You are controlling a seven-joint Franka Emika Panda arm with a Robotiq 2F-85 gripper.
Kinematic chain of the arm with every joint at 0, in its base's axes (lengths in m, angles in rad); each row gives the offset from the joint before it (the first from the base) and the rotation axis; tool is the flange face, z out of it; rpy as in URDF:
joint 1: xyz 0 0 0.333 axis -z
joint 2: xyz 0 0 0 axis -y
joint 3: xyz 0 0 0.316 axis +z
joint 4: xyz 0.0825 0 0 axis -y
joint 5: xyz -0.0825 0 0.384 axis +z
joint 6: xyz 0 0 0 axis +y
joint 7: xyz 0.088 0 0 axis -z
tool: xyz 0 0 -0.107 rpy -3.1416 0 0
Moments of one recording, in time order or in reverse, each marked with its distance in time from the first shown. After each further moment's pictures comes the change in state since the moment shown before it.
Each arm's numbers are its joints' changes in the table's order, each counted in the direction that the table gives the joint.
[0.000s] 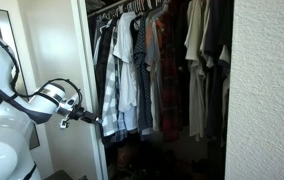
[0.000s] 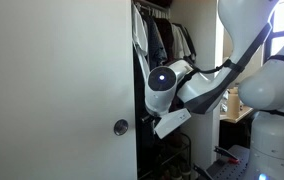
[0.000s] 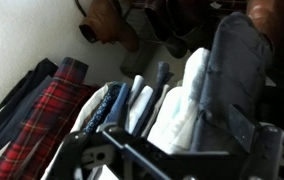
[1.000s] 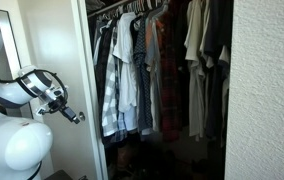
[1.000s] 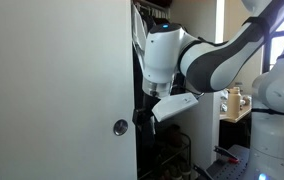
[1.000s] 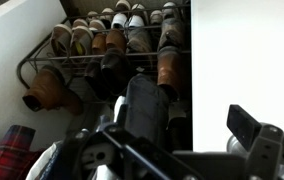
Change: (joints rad) arm -0.682 -0.012 -0.545 0.006 0.514 0.061 -0.328
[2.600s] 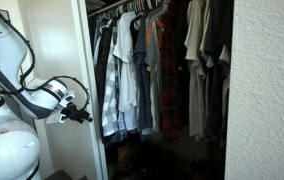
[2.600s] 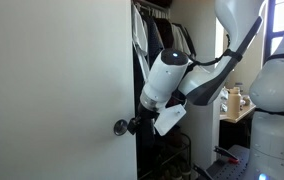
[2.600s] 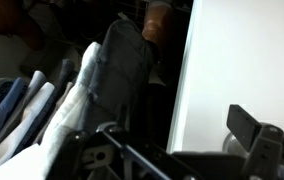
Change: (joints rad) arm 0.339 -0.134 0.159 -0.003 -0.669 -0.336 0.207
